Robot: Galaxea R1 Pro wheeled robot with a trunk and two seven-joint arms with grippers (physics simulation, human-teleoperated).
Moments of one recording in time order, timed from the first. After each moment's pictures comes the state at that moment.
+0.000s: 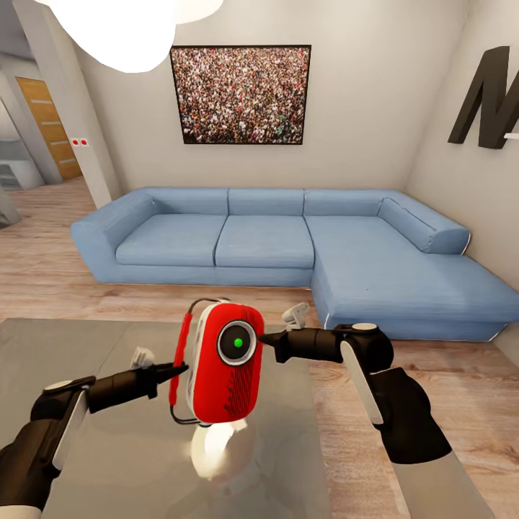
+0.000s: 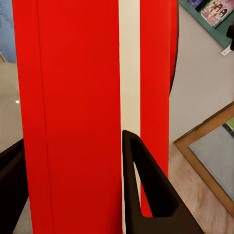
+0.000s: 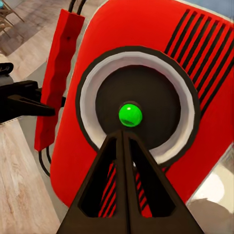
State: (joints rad) left arm -0.42 0.21 0.19 -1.28 0.15 0.66 -1.21; right arm -0.62 0.01 0.23 -1.55 -0.12 0.99 0.72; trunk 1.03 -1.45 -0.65
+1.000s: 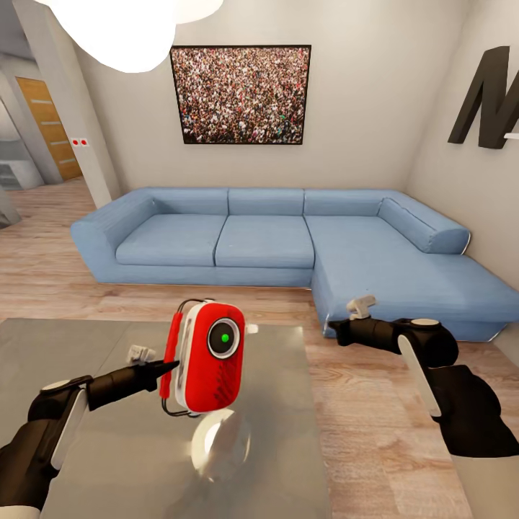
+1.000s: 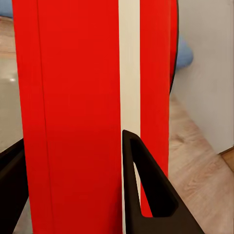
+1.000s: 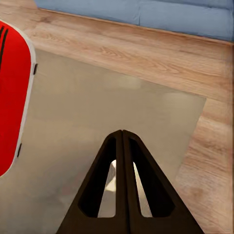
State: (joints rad) left arm -0.42 0.21 0.20 -1.29 0.14 0.66 -0.99; right arm -0.62 -0.22 0.09 -1.57 -0.11 0.99 0.53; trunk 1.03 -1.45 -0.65
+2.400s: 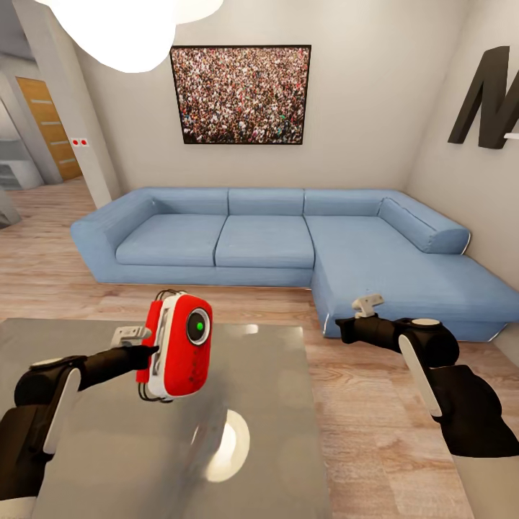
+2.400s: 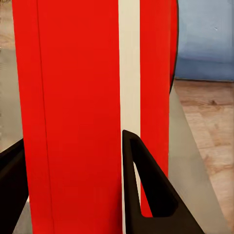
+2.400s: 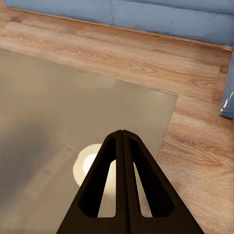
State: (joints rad) left arm -0.45 0.21 0.20 -1.50 0.11 0.92 -0.61; right arm -0.62 -0.22 0.09 -1.57 -0.11 0.99 0.42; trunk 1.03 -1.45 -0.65
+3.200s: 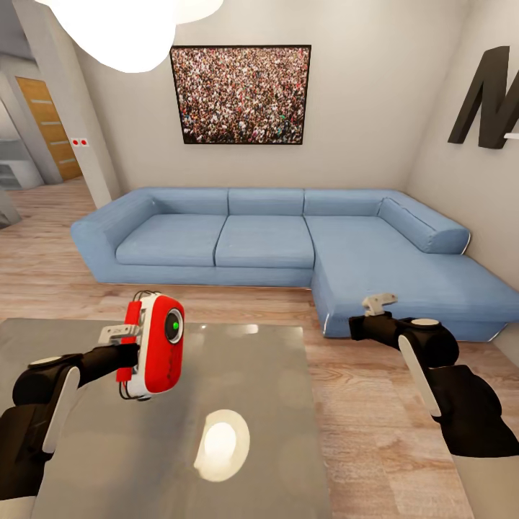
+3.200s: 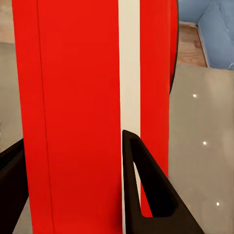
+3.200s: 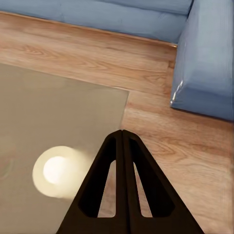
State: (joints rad) left arm -0.45 0.21 0.20 -1.52 0.12 0.93 -0.33; right arm -0.62 -0.22 0.09 -1.57 -0.09 0.99 0.23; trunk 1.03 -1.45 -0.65
